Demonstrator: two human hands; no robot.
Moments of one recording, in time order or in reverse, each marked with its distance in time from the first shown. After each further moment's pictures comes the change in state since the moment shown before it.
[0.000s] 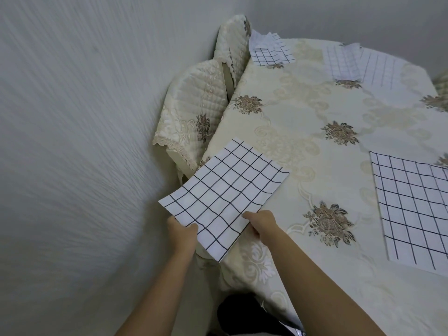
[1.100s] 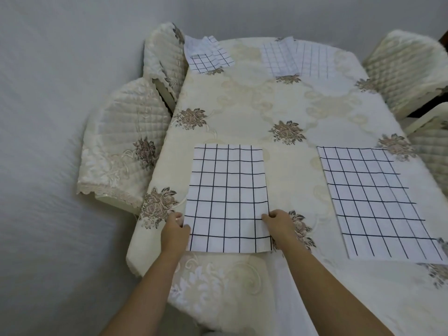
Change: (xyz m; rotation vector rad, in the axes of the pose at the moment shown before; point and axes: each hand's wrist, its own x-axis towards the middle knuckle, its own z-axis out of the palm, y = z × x) left_hand 0.022 0.059 0.112 0.508 -0.279 0.227; right_hand 0.039 0.001 -0.135 -0.227 0.396 -0.091
